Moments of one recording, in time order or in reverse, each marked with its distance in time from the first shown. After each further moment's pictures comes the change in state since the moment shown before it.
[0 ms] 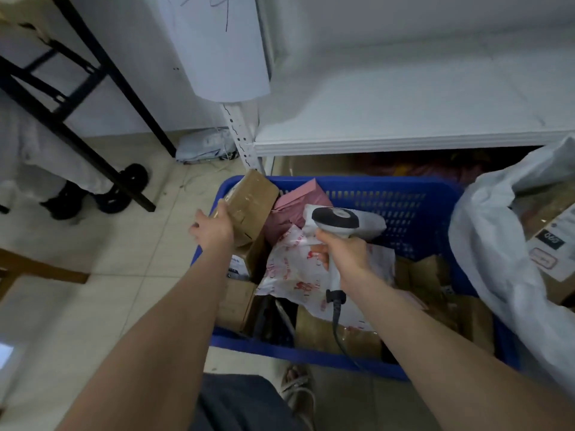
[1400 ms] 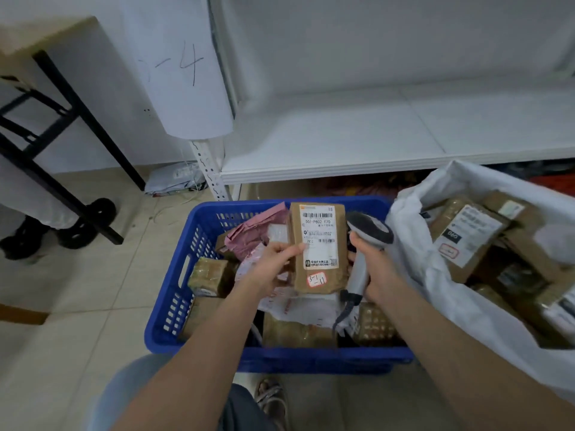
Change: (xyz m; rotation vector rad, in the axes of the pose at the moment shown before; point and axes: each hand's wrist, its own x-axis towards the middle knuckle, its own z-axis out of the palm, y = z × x) left_hand -0.164 -0.004 0.036 -0.231 -1.000 0.086; right_hand -0.032 -0.012 -0.119 0.303 -0.035 -0.067
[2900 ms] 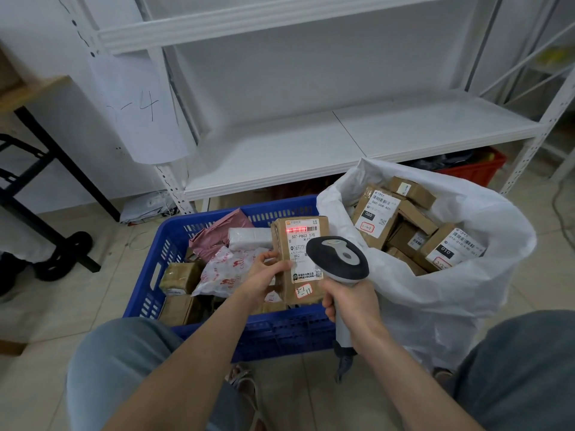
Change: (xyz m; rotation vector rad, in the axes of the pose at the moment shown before) left_hand -0.086 -0.056 0.100 0.040 -0.061 0.128; right_hand -0.223 0.005 -0.096 -0.358 0.150 -0.190
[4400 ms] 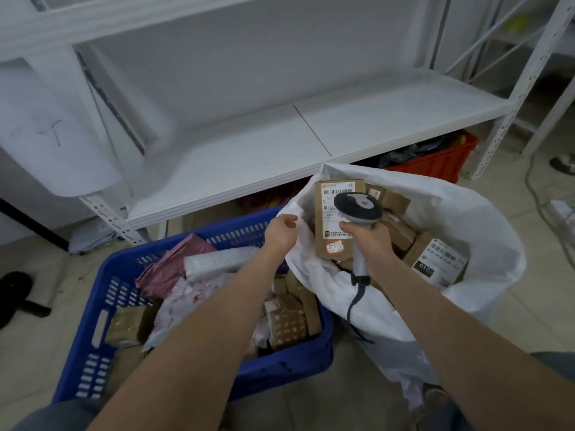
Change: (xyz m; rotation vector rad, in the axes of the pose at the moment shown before) left_hand 0.144 0.095 0.144 0.544 0.122 0.146; right_hand 0.205 -0.059 -0.091 0.170 0.235 -0.054
